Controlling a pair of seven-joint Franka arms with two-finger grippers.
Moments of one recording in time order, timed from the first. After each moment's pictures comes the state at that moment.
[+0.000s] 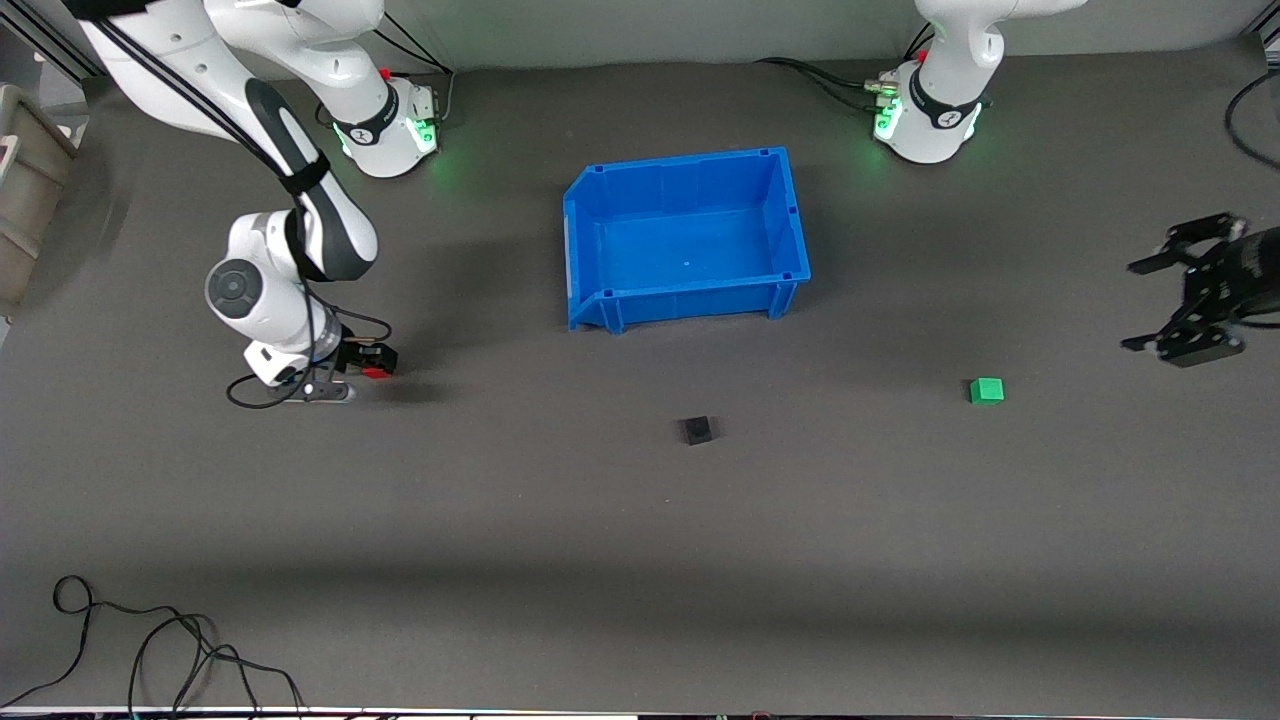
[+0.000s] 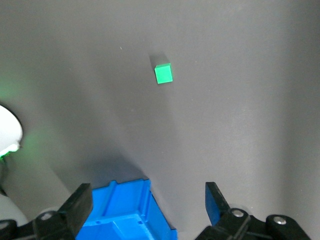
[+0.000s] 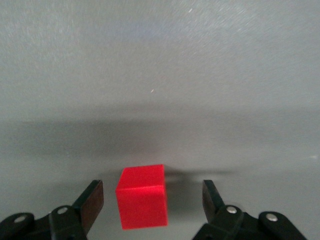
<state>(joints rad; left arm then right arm) 0.06 0.10 0.12 -1.72 -0.31 1.60 -1.13 0.13 0.29 -0.06 -2.42 0.00 2.65 0.12</state>
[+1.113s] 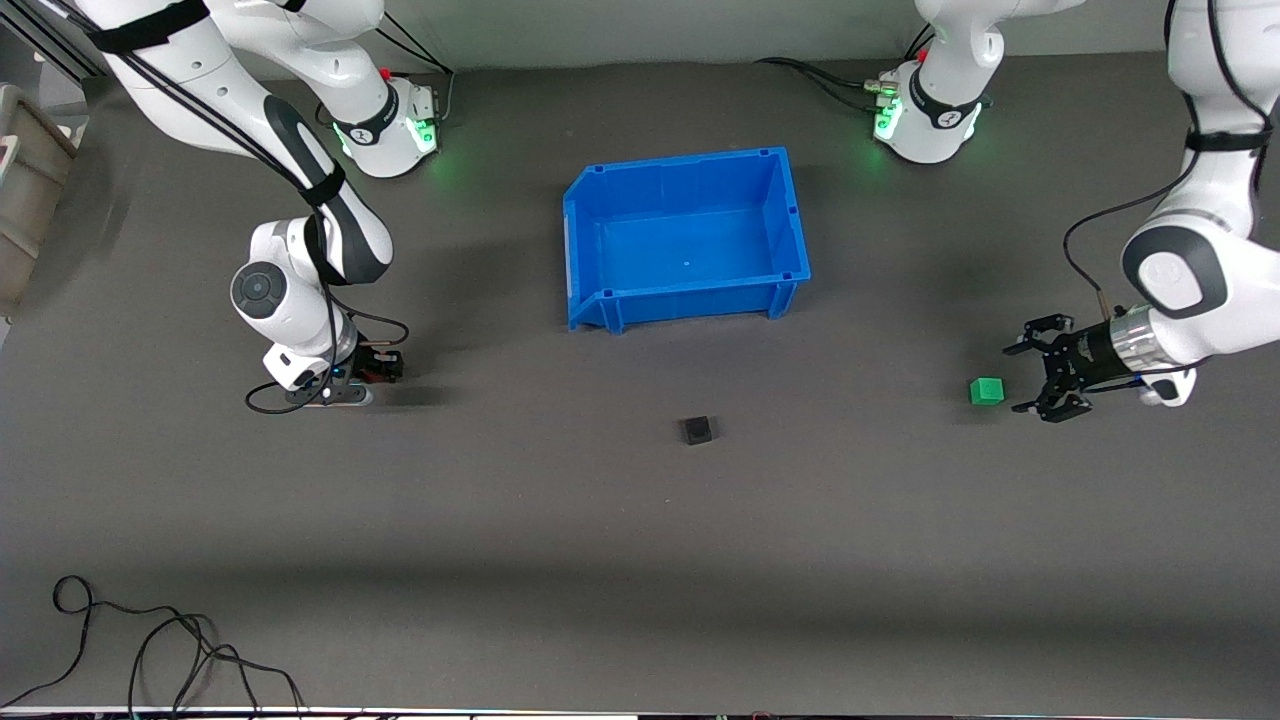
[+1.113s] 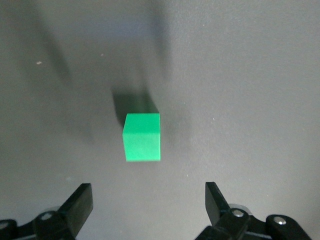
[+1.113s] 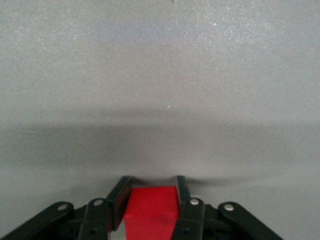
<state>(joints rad) 0.09 0.34 0.12 -2.17 -0.70 2.29 -0.77 0.14 0.34 -0.05 -2.42 -0.04 2.75 0.12</state>
